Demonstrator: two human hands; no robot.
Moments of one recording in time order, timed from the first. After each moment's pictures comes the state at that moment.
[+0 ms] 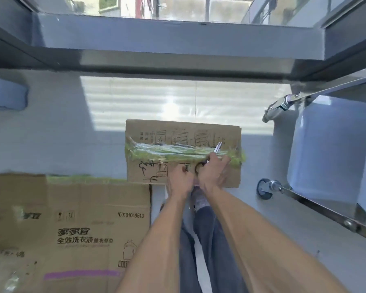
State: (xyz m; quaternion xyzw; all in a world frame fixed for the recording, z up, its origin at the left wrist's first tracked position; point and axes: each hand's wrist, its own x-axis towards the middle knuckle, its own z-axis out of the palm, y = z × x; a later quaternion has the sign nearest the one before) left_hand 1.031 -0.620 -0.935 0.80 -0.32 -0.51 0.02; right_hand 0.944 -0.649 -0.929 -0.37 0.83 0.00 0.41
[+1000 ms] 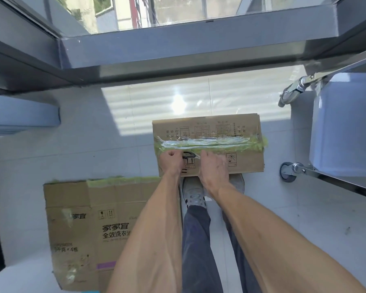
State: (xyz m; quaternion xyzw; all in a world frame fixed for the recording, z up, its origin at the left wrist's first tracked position) left_hand 1.132 -0.668 -0.900 0.85 -0.11 -0.50 0.16; right_hand 1.018 -0.646 -0.872 -0.67 0.67 0.17 0.28
